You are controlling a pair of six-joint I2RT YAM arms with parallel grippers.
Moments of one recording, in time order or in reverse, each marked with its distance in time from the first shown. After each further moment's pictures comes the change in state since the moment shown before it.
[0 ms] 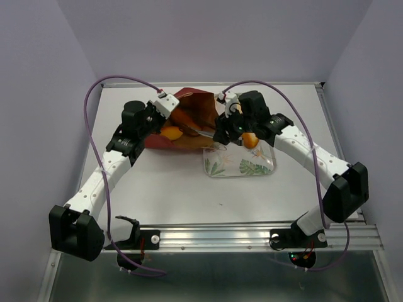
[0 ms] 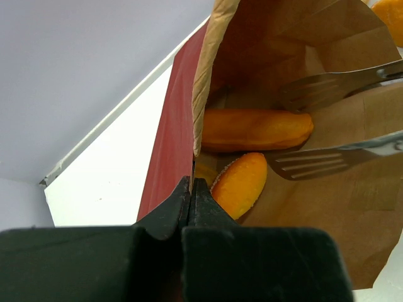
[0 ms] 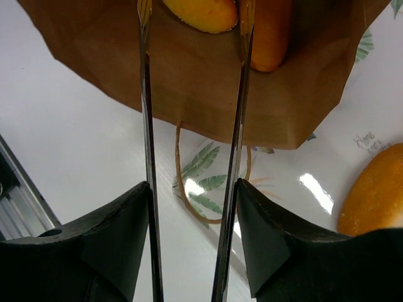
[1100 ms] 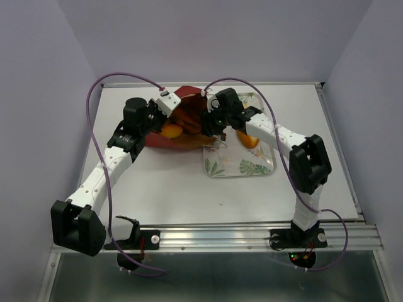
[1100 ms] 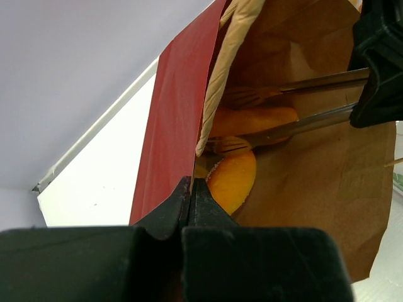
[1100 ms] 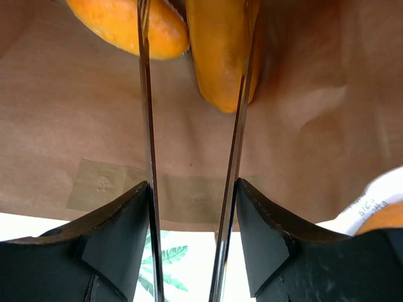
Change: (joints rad) left arm 0.000 0.041 0.041 -0.032 0.038 0.011; right arm 0.013 0.409 0.224 0.119 0.113 0.009
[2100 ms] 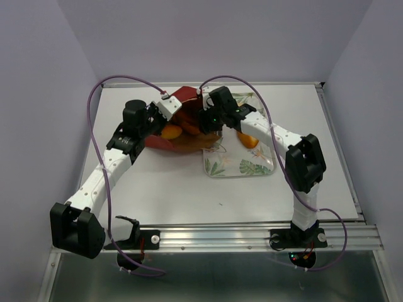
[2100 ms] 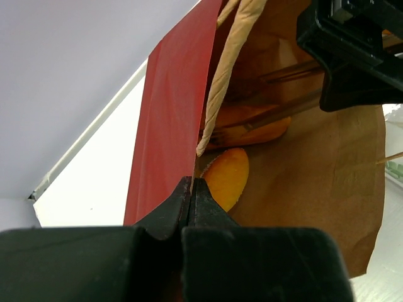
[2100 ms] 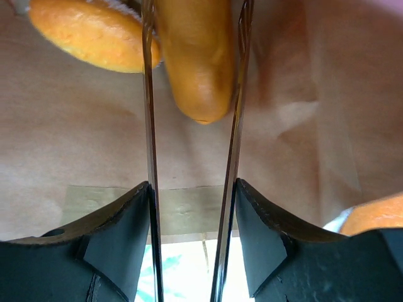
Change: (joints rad) left arm 0.000 -0.021 -0.023 -0.019 0.038 0.036; right arm 0.032 0.057 0.106 -0.072 0.135 0.022
